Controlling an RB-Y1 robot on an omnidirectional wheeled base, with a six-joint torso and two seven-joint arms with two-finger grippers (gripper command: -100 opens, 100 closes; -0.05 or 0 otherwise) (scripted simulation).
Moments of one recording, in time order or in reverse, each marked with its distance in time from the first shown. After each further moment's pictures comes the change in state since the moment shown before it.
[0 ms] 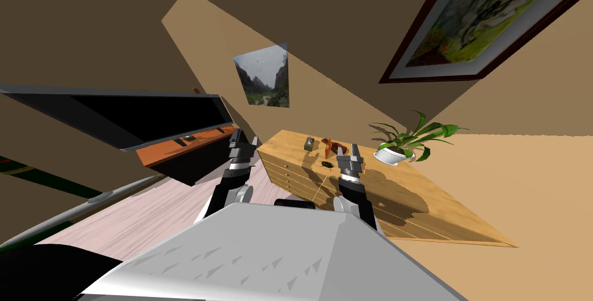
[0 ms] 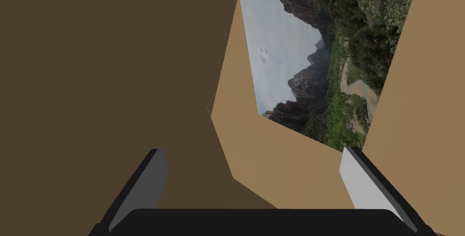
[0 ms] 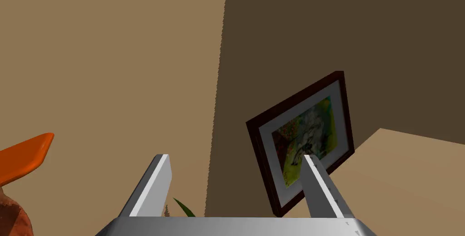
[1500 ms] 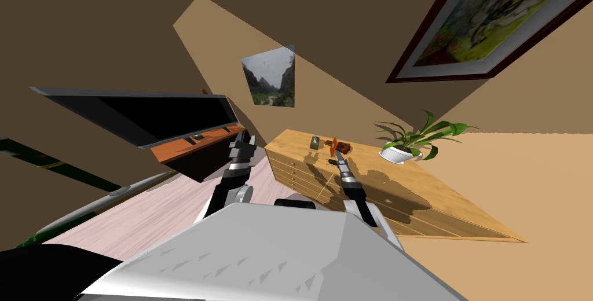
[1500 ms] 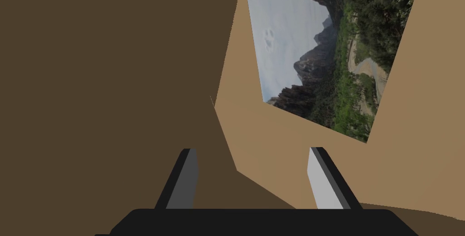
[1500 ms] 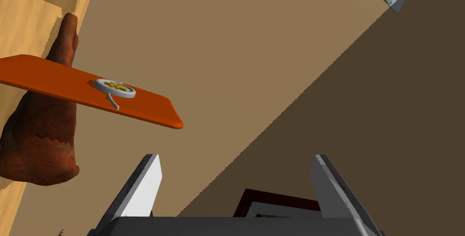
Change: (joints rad) left arm 0.000 0.000 0.000 0.000 0.000 0.000 0.000; right arm -0.082 -0.175 -0.138 0.264 0.342 0.114 0.150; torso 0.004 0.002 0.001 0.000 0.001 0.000
